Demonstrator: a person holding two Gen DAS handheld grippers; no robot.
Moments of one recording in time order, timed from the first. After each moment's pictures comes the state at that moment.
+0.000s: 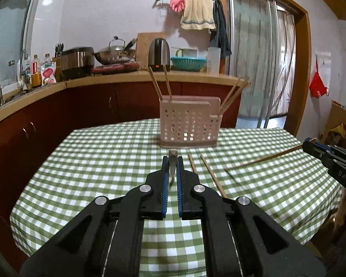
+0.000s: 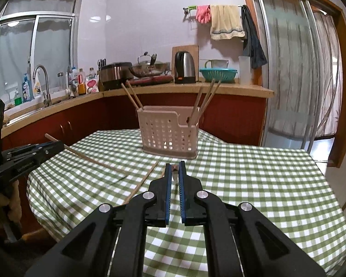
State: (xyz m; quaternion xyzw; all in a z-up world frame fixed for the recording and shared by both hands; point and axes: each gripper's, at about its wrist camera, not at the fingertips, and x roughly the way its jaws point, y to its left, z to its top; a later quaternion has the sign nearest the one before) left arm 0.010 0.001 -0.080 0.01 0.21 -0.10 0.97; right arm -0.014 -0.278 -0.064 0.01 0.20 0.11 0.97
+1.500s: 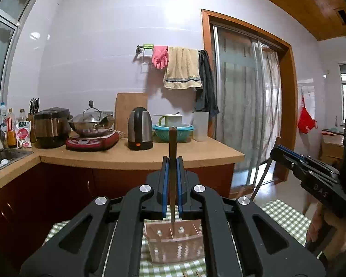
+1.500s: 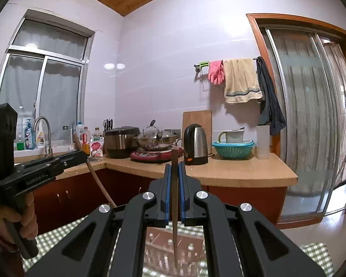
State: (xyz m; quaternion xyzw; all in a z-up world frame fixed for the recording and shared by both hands) left arm 0.165 -0.033 0.082 0.01 0.06 -0.16 0.99; right arm 0.141 -0.274 0.081 0.02 0.02 0.16 0.99
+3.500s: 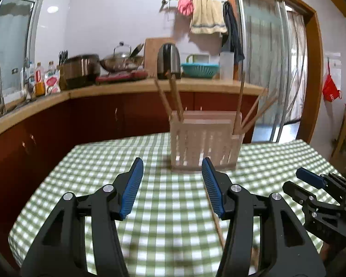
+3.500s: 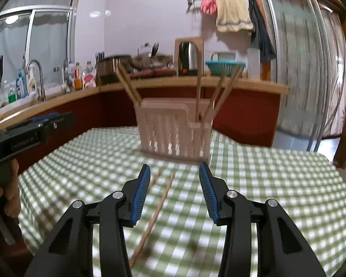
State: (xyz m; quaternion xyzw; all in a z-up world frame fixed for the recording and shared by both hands) left arm 0.084 -0.009 -0.084 0.02 0.20 -0.06 0.98; right arm 0.060 -0.240 -0.102 0.00 0.22 0.12 0.97
